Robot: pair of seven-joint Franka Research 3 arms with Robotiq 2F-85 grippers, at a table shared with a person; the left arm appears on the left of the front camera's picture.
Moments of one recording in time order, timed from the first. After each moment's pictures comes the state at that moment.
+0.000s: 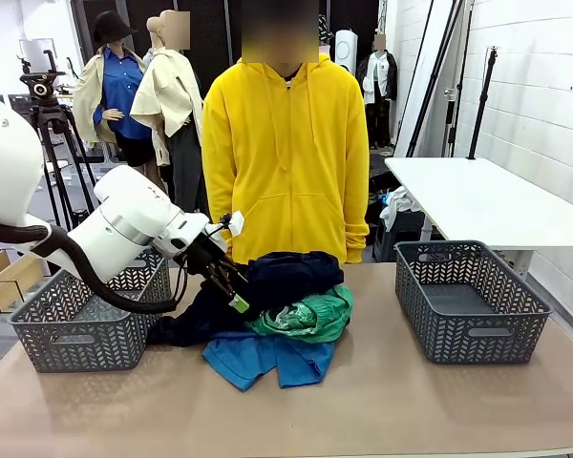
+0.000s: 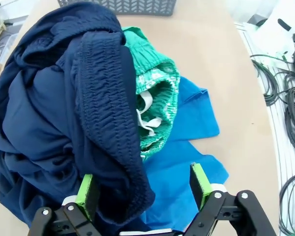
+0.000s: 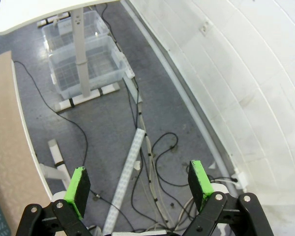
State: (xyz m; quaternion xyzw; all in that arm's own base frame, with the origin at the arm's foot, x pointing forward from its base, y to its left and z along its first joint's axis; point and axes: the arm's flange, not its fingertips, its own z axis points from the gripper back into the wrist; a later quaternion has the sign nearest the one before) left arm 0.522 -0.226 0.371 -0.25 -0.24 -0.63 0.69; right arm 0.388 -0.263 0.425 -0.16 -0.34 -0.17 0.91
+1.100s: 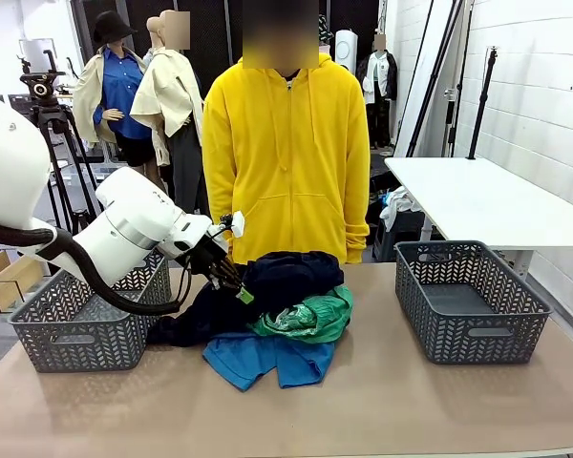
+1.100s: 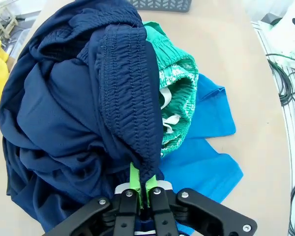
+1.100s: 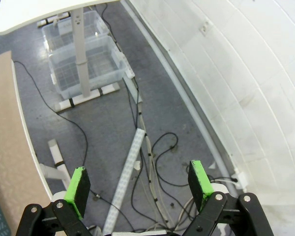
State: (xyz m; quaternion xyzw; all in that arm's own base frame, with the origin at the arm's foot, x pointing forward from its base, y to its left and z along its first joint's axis) left arm 0.528 -0.227 0.368 -0.22 -0.26 -0.63 0.70; right arm 0.388 -0.263 0.425 -0.16 -0.34 -0.17 0.91
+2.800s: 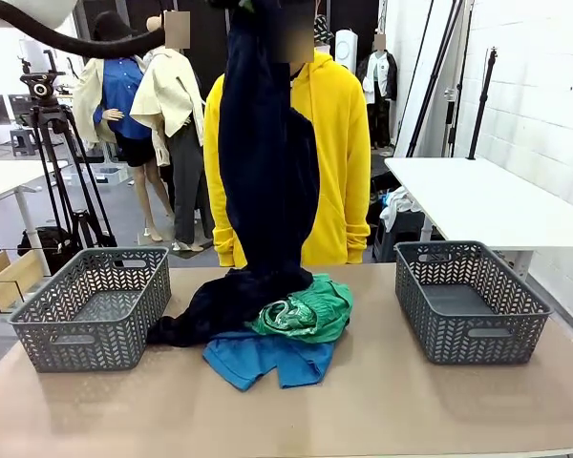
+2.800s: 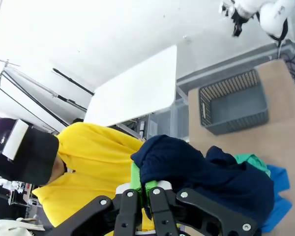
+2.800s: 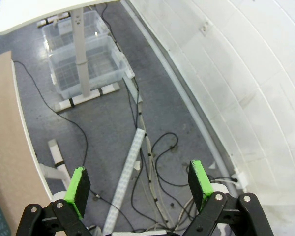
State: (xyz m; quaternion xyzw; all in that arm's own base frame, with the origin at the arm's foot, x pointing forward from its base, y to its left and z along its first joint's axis) left arm 0.457 -0.257 0.854 -0.04 -0.55 -0.63 0.55; right arm 0.388 -0.263 0.425 -0.16 -0.34 -0.17 0.91
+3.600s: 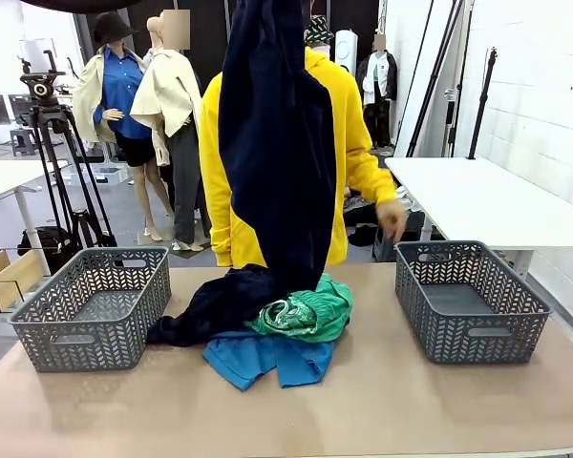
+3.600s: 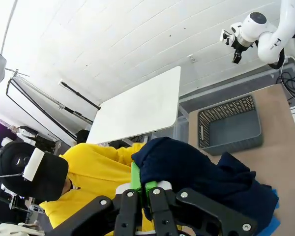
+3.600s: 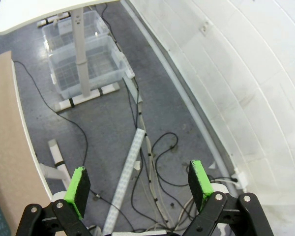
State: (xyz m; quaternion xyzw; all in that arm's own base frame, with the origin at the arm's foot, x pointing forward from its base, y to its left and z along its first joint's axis) left arm 0.403 -0.269 0.894 -0.06 -0.57 -0.62 0.54; right arm 0.388 -0.263 0.425 -0.16 -0.34 -0.17 0.91
